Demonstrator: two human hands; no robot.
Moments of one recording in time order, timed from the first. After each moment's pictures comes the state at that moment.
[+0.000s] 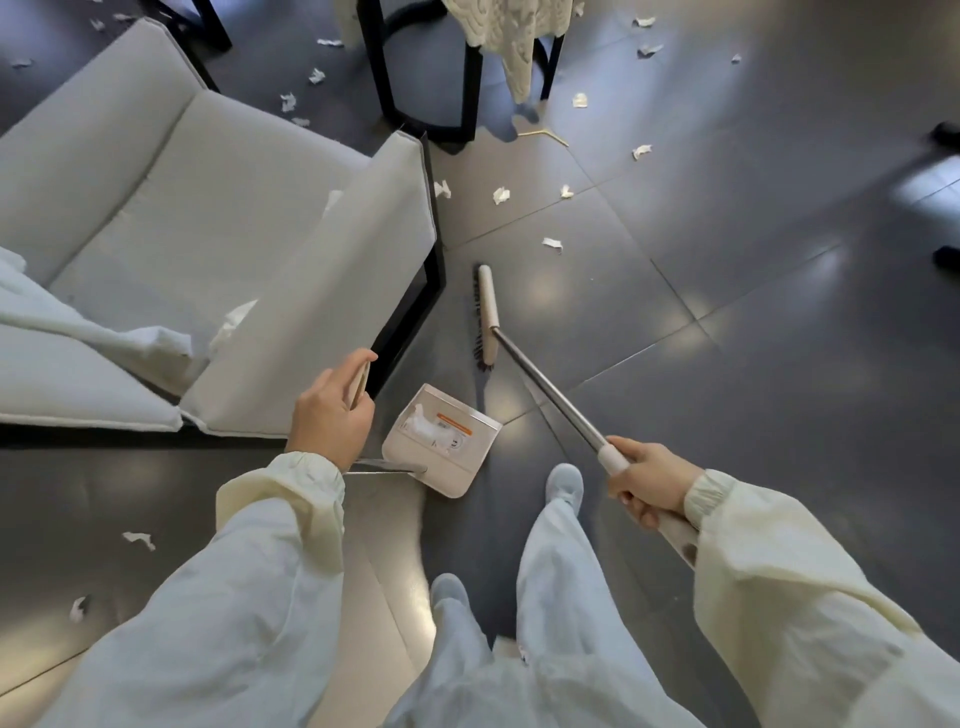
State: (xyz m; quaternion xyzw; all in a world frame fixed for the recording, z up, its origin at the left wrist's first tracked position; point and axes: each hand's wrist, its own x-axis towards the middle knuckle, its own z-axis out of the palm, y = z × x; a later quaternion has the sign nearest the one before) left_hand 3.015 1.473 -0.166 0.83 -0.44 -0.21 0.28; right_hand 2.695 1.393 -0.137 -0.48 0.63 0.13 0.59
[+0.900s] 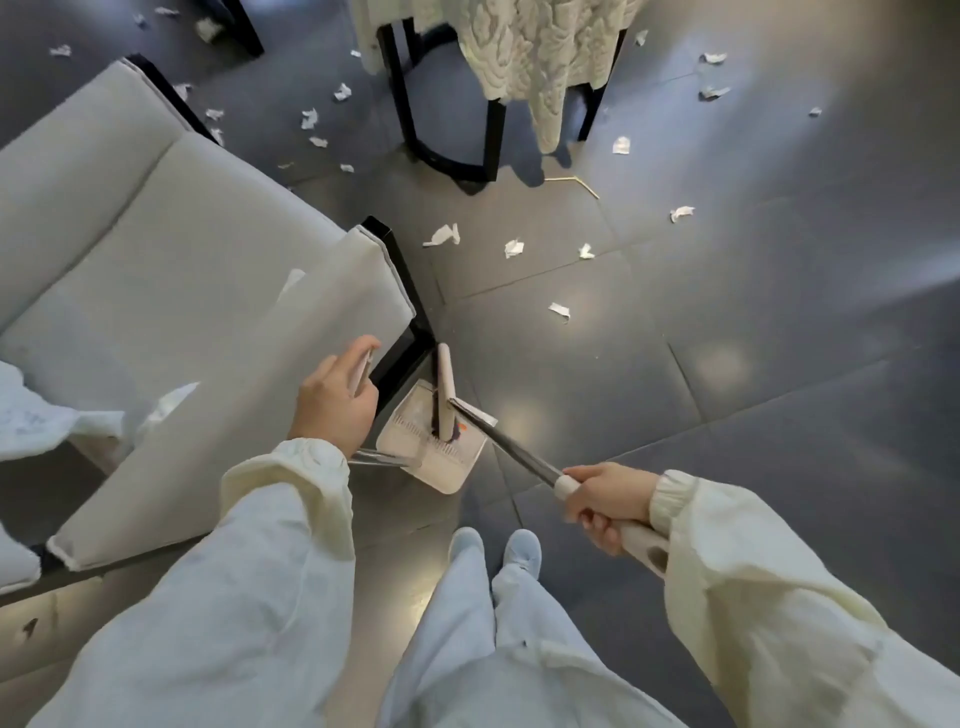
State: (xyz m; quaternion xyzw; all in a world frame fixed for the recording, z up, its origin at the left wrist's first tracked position) left_hand 2.987 1.193 -0.174 0.86 -0.39 -0.17 0.28; right_hand 2.719 1.097 -0.142 -0.40 0.56 0.27 0.67
